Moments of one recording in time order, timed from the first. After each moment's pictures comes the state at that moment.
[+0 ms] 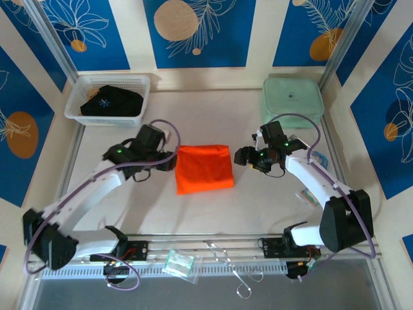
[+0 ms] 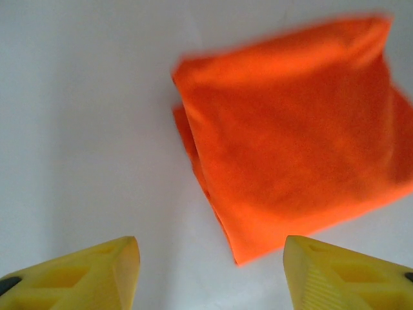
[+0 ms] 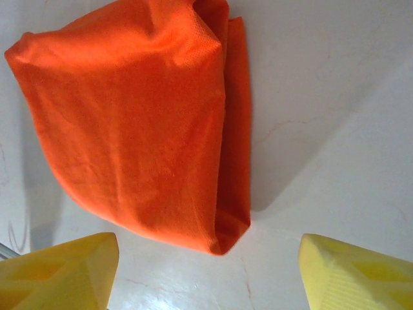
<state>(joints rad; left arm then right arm) -0.60 1.26 1.09 -0.83 -0.06 -0.32 0.32 1.34 0.96 -0.70 -0.38 0.52</state>
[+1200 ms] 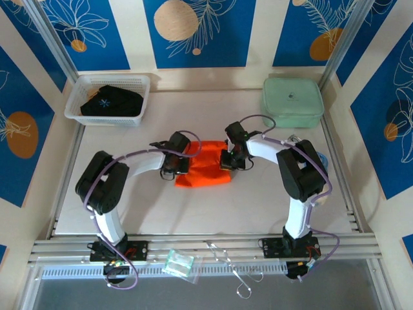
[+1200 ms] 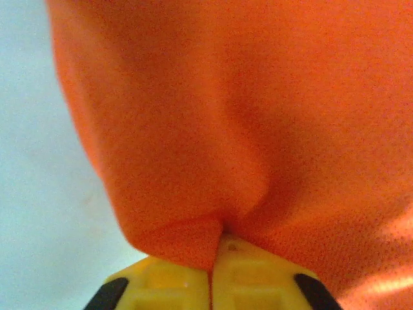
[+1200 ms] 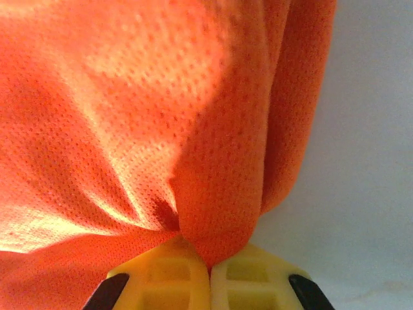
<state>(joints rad) -0.59 1.82 1.09 -0.49 0.01 -0.51 0.46 1.90 1.19 -0.60 -0.31 0.55</state>
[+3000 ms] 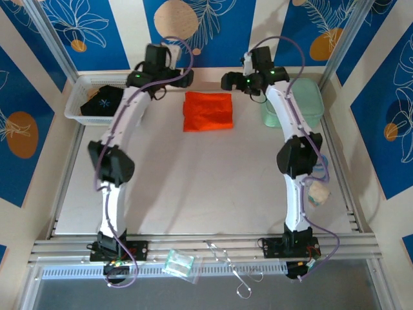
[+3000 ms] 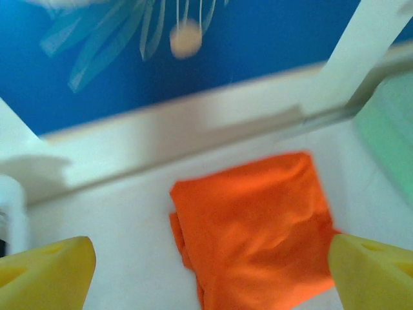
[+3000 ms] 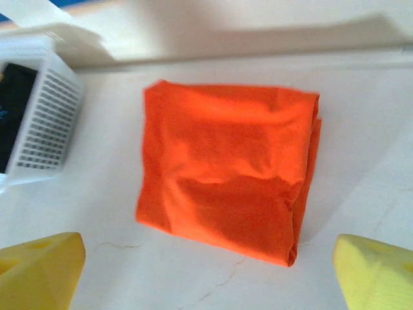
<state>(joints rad) -0.34 2.11 2.35 -0.73 0.05 -0.03 0.24 2.18 2.36 -0.96 -0.28 0.28</state>
